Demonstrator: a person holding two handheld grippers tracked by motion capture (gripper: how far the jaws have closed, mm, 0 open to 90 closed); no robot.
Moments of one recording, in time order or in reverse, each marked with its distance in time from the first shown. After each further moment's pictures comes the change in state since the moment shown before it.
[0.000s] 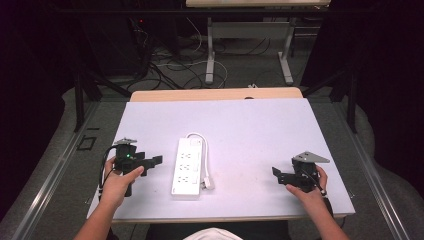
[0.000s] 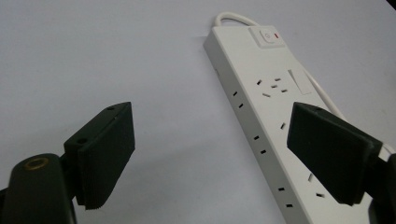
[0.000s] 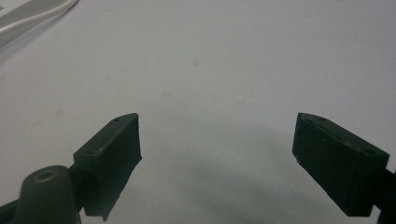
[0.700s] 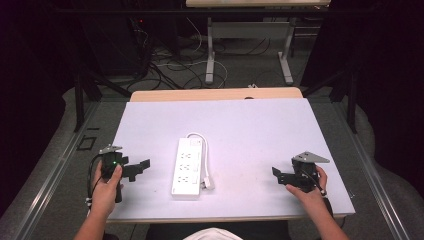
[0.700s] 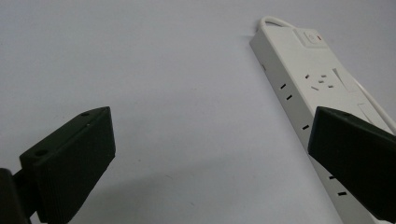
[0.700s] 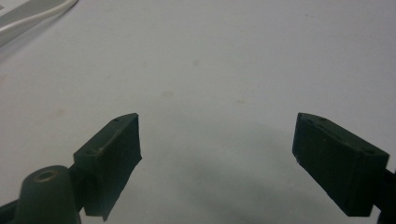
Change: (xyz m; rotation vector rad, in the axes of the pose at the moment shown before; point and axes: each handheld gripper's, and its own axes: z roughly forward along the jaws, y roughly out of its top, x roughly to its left) left arm 0.032 -0.026 -0.014 -0.054 0.052 -0.031; right arm 0.001 0.000 0.000 0.004 0.001 0.006
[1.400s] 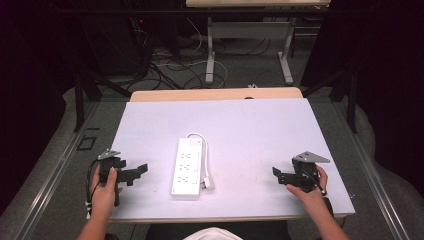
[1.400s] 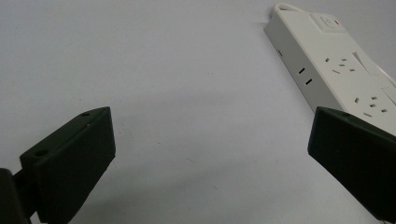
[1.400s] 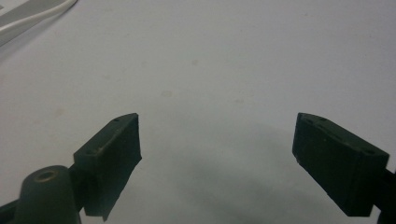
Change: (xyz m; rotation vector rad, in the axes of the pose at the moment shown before) left arm 0.008 -0.013 0.003 -0.009 0.026 0.018; right arm -0.002 0.000 0.000 -0.001 0.003 -0.006
